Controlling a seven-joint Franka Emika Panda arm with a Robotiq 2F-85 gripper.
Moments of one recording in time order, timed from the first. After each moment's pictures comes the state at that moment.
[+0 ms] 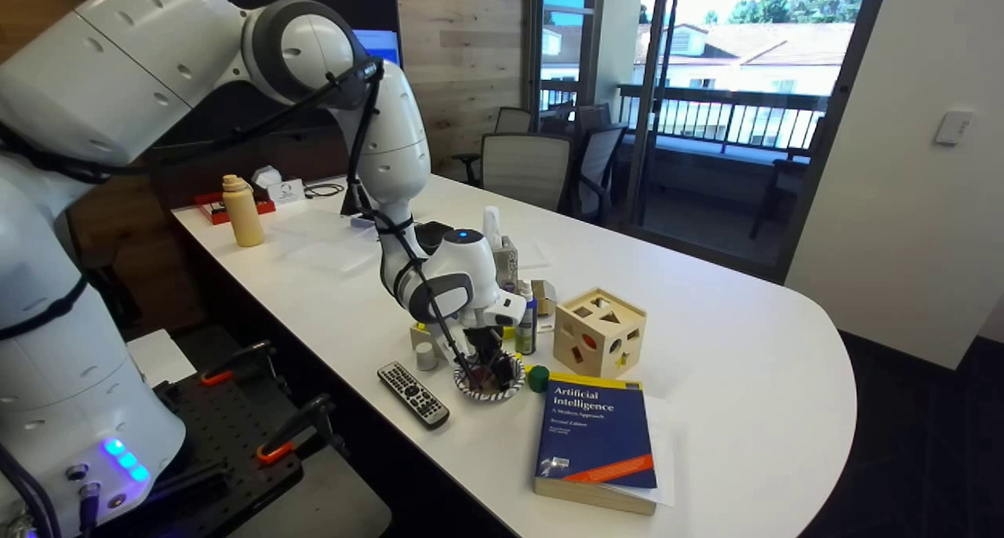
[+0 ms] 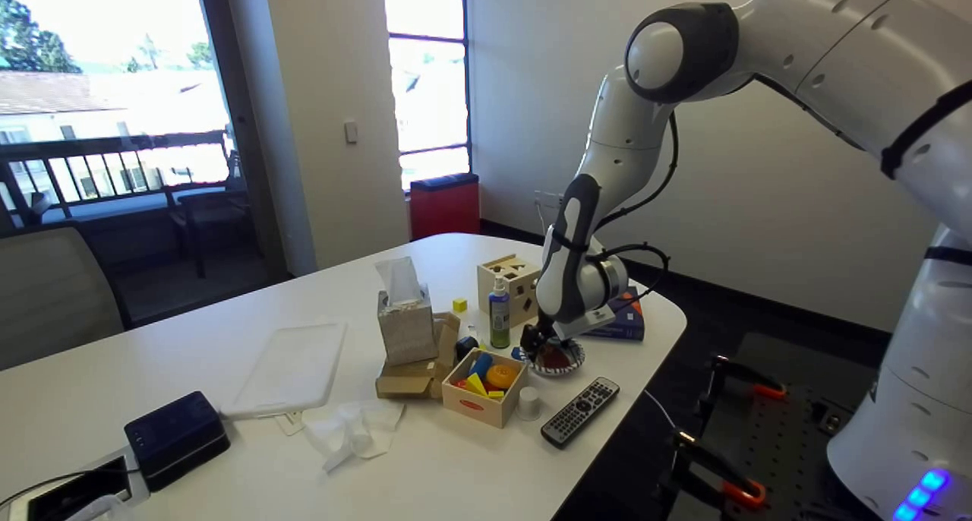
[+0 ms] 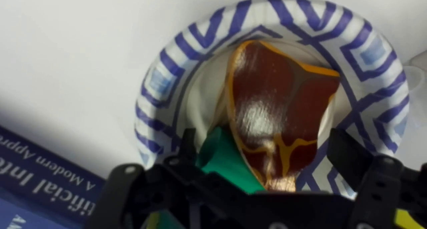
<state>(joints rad) -0.19 0.94 -0.06 -2.06 0.07 3.17 0.09</state>
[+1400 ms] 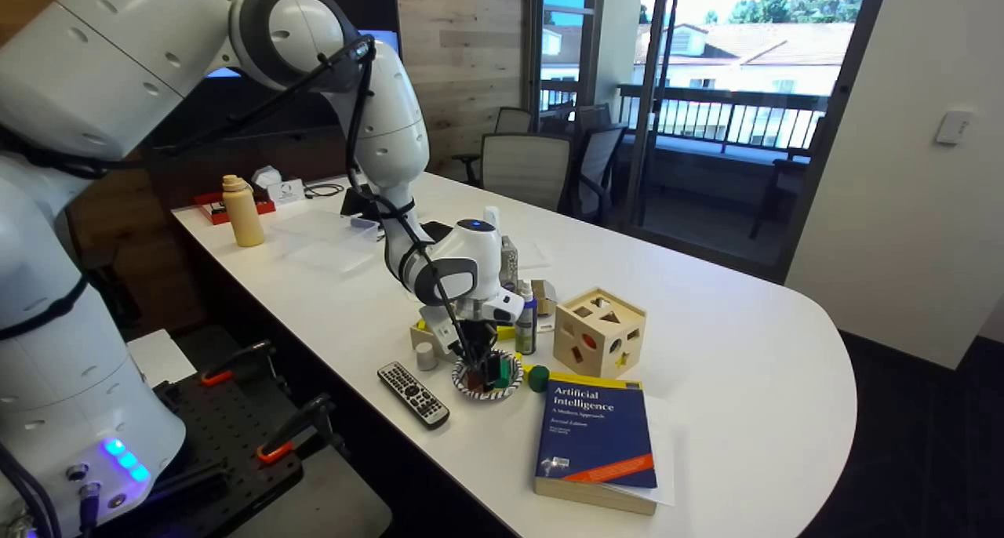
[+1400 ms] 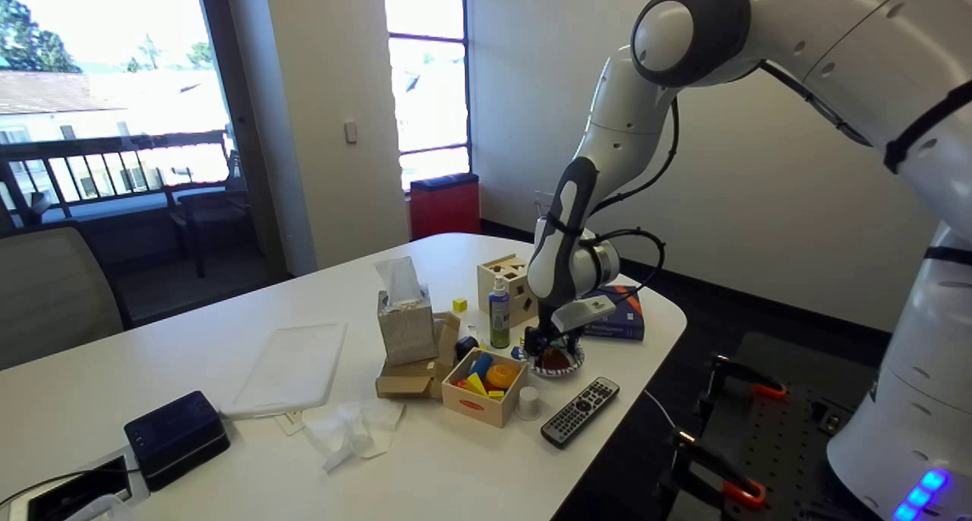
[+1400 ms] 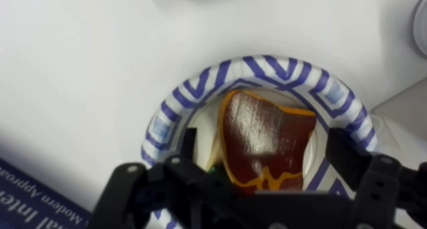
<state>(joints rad) -0.19 0.89 -0.06 -2.05 0.07 2.92 0.09</state>
